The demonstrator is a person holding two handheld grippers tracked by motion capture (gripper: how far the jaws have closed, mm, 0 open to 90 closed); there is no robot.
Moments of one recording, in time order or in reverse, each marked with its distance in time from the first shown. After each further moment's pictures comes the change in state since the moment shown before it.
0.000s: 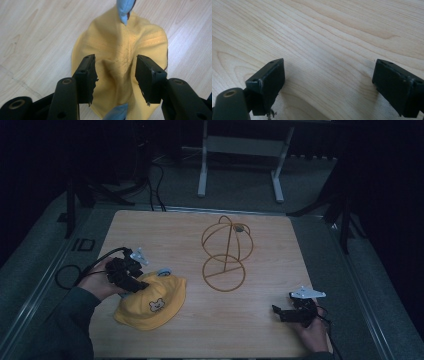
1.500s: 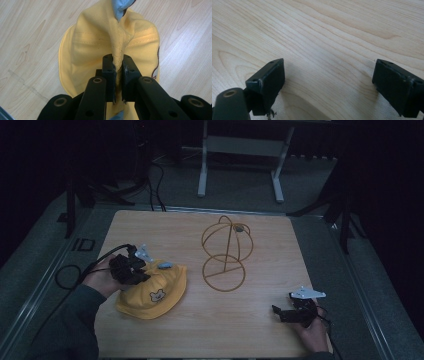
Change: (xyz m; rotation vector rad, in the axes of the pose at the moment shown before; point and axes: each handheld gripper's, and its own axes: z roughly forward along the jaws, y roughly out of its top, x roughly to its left) left arm -0.004 0.013 -0.010 -0.021 0.048 0.034; right arm 0.000 0.000 0.000 0.000 0.002 -0.004
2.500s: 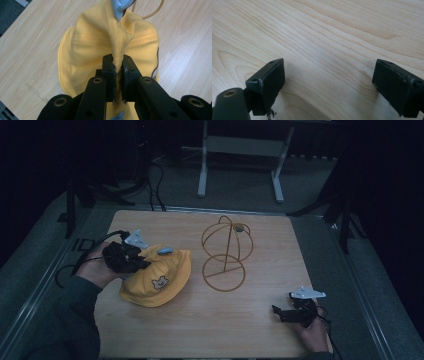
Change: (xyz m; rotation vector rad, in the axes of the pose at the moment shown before) left arm 0.011 0.013 -0.036 -0.139 0.014 -0.012; right arm 0.000 0.000 0.000 0.000 0.000 -0.001
